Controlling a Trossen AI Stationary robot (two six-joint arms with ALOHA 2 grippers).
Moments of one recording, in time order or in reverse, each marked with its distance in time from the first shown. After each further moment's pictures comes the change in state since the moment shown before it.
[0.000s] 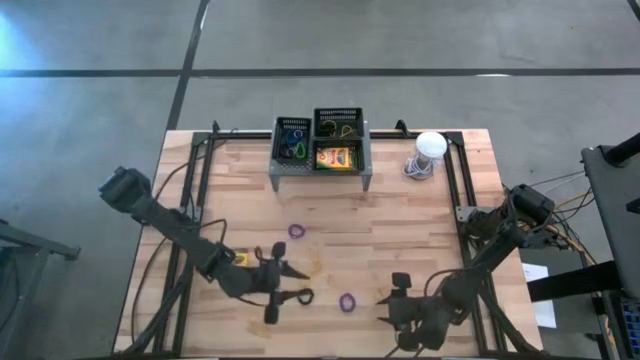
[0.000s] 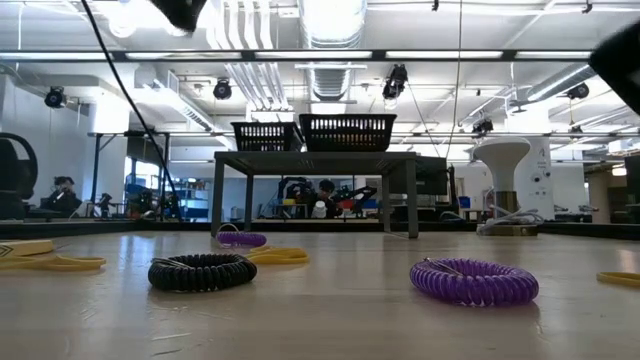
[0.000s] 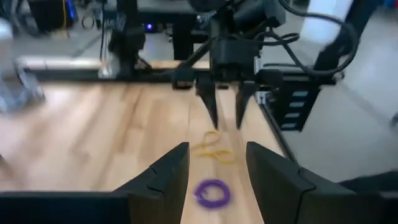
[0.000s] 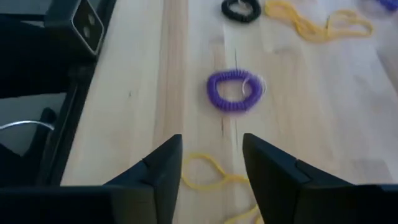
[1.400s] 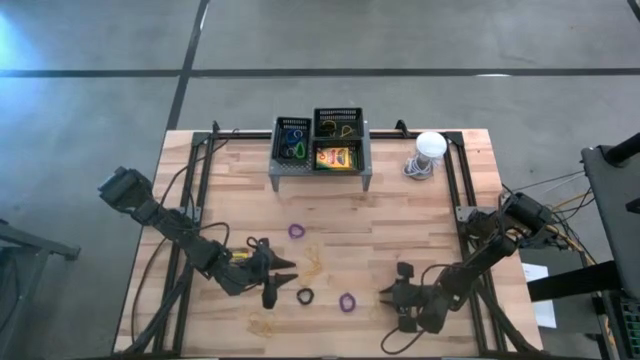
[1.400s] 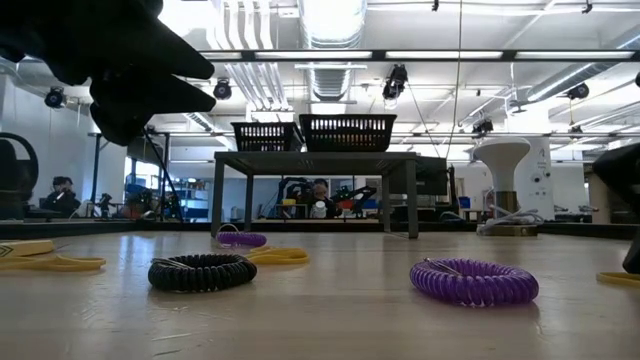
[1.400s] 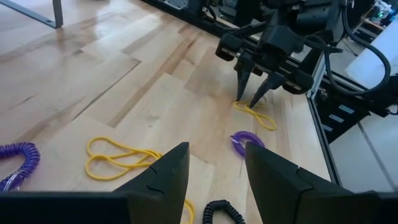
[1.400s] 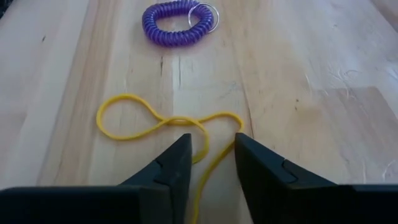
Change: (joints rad) left arm -0.024 0.000 -0.249 0.066 -0.146 -0.506; right arm 0.004 0.099 -0.288 0.347 0.051 0.088
